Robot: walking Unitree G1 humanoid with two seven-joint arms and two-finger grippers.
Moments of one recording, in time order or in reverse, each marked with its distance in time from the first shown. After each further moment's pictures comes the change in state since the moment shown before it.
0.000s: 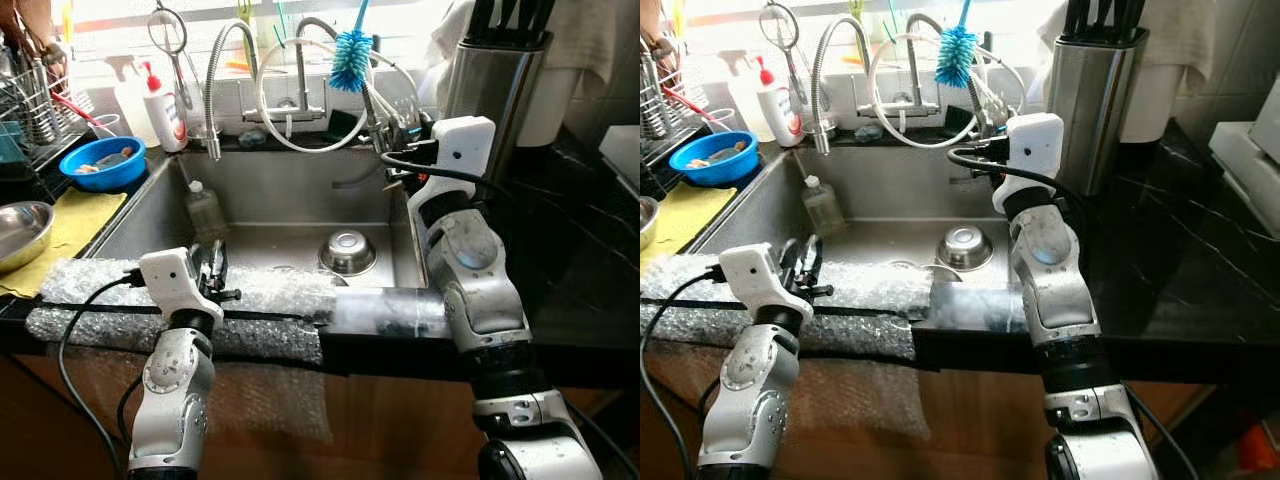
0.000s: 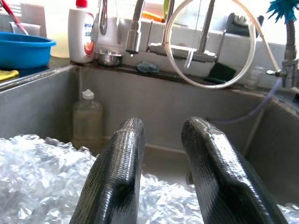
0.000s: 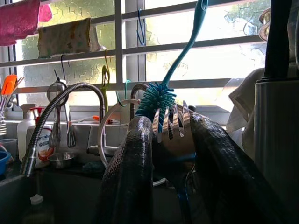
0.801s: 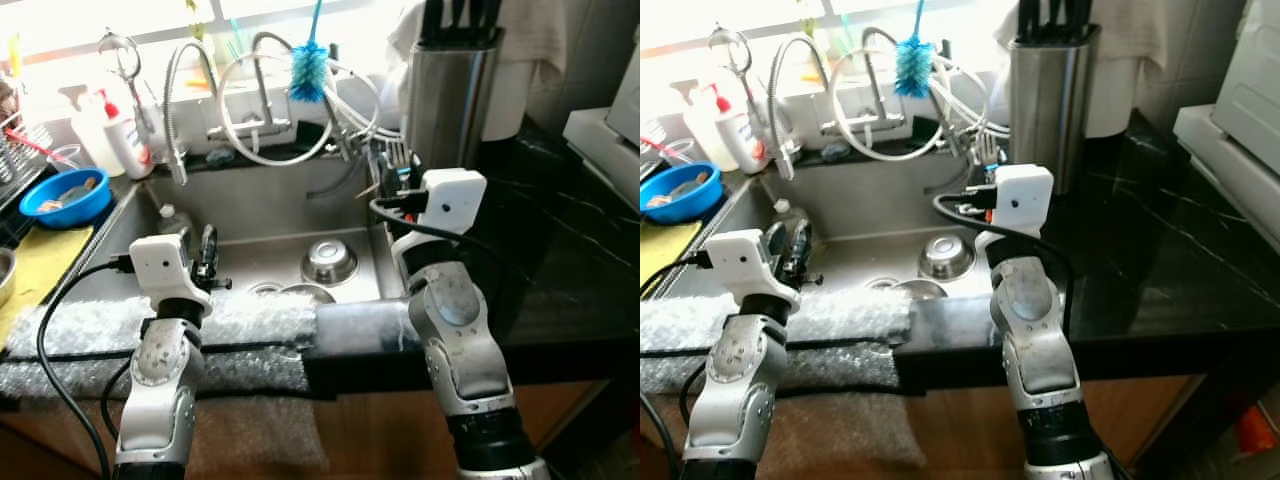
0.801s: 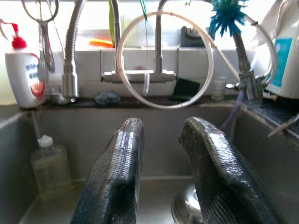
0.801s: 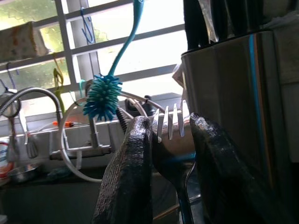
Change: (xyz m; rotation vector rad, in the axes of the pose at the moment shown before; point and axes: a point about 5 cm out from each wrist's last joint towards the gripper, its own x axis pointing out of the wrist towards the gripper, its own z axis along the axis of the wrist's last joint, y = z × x) left arm 0.004 -0.010 0.015 0.088 -0.057 -0.067; right arm -0.045 0.016 -0.010 0.066 0.003 -0.096
